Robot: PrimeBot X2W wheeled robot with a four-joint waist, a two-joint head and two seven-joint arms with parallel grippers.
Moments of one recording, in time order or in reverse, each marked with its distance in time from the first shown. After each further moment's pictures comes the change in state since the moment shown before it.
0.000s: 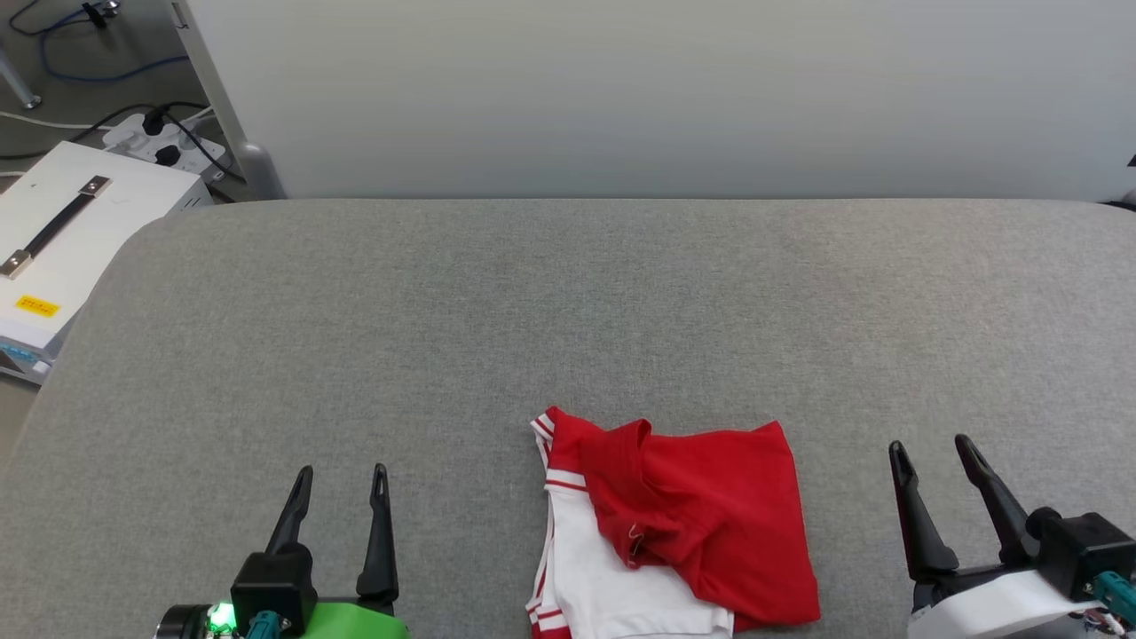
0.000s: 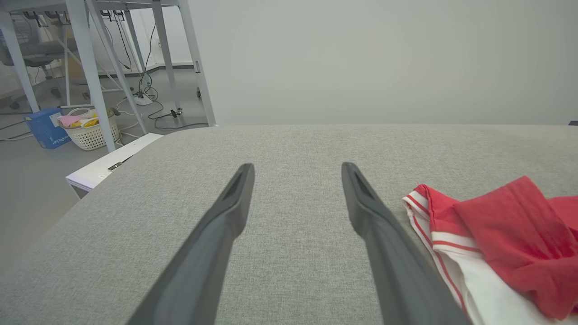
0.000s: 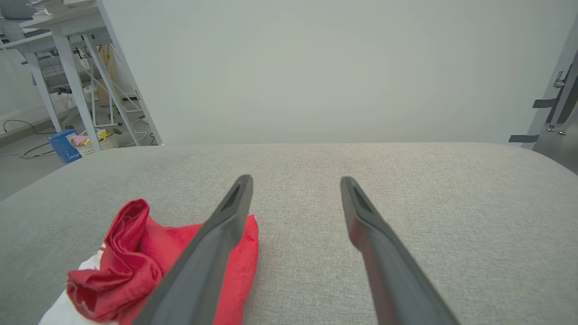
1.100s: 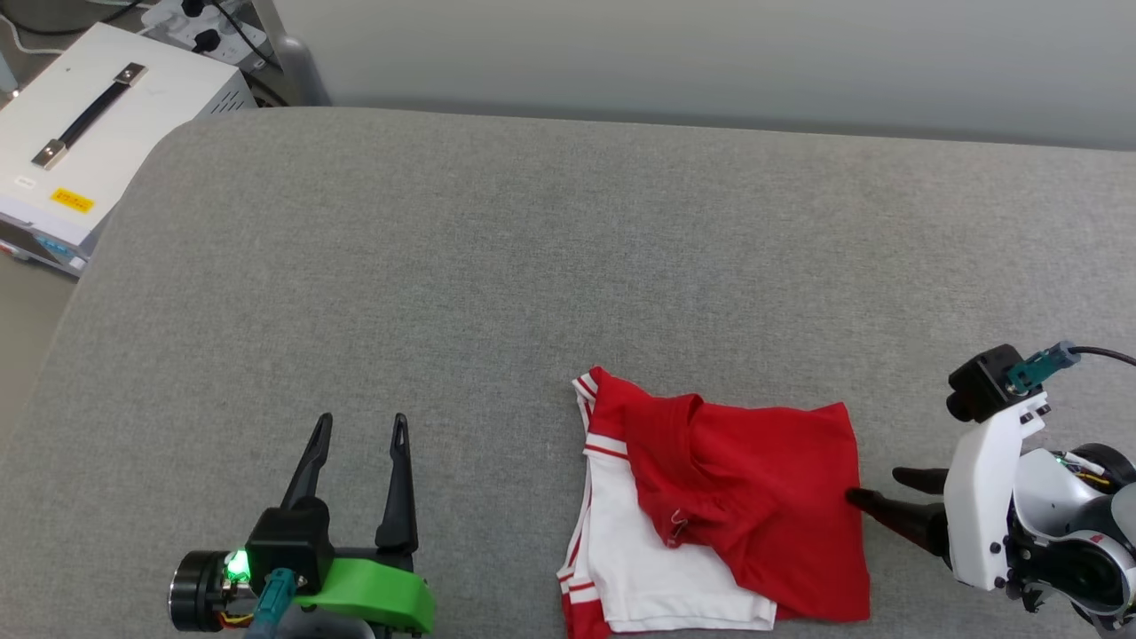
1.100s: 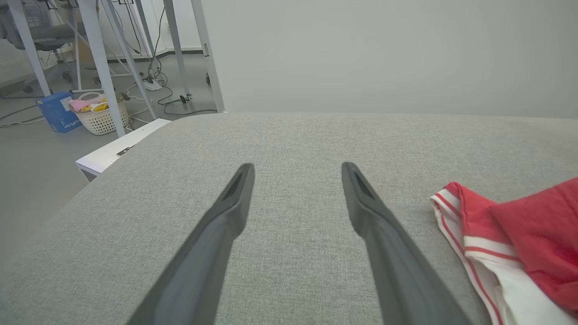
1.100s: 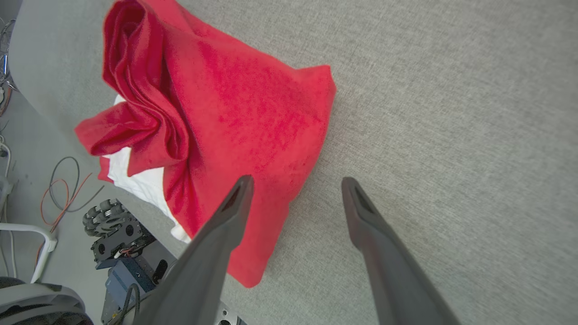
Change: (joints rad) left arm -0.078 -0.009 -0.032 -0.010 0.001 0.000 0.000; right arm -0.375 -0.487 0.423 -0.017 0.677 0.000 0.949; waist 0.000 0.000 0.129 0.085
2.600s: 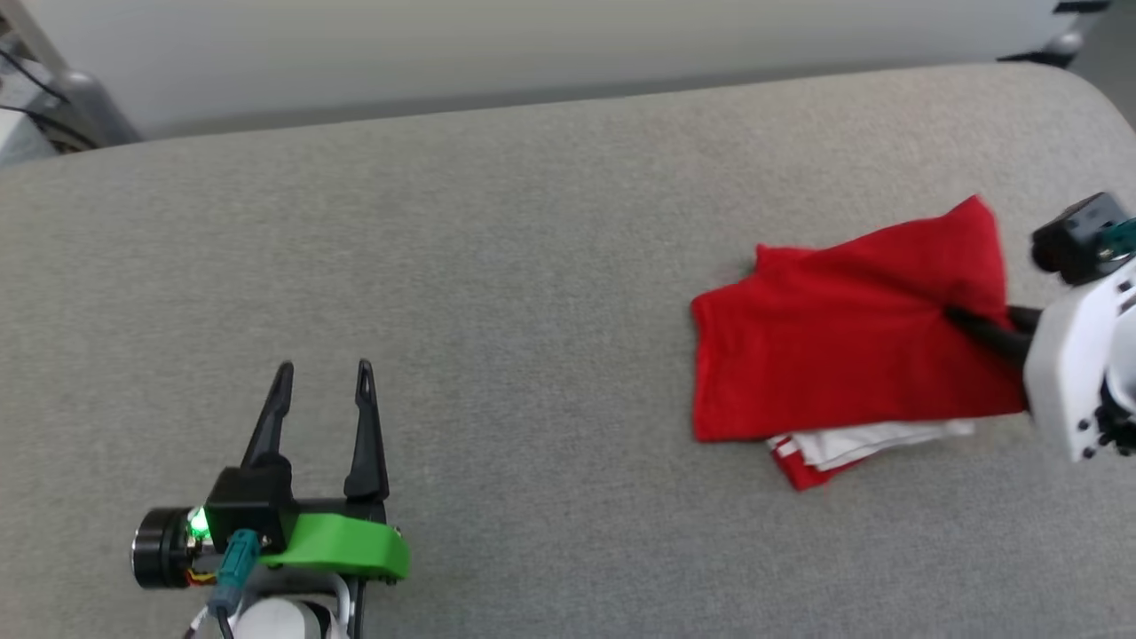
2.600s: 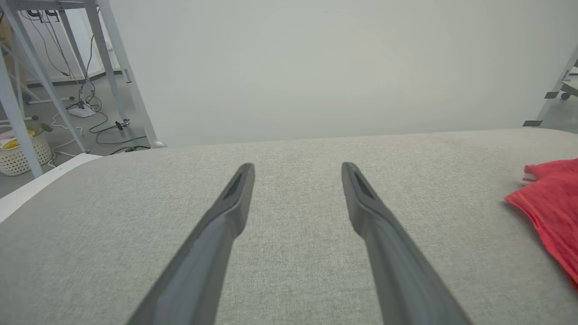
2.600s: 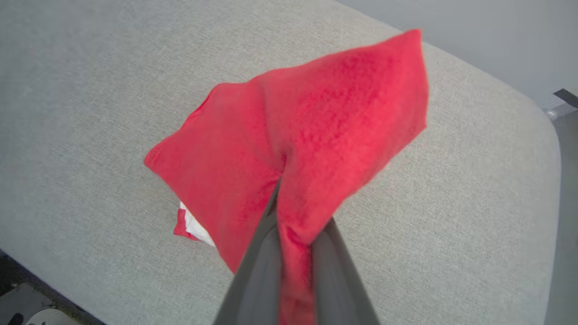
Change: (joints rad) left arm -0.067 -0.005 0.059 -0.023 0.009 -0.009 0.000; right arm -0.297 -0.216 0.175 -0.030 -0.068 0.001 -0.191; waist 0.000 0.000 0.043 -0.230
